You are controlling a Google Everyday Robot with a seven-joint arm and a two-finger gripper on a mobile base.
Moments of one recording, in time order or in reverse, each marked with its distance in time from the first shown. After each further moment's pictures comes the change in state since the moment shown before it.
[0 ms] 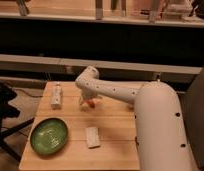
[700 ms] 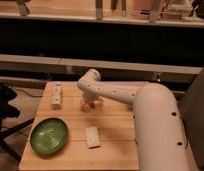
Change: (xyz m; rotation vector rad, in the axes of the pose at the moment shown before) arm -0.014 0.007 0.024 0.004 -0.046 0.009
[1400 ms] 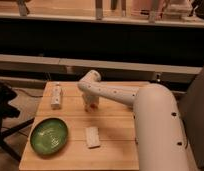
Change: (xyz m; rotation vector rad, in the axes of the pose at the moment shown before) arm -0.007 0.002 0.006 0.000 -0.015 -0.005
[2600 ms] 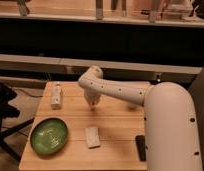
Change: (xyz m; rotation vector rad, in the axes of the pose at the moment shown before) arm -0.011 0.011 -0.060 0.011 0.019 -0.011
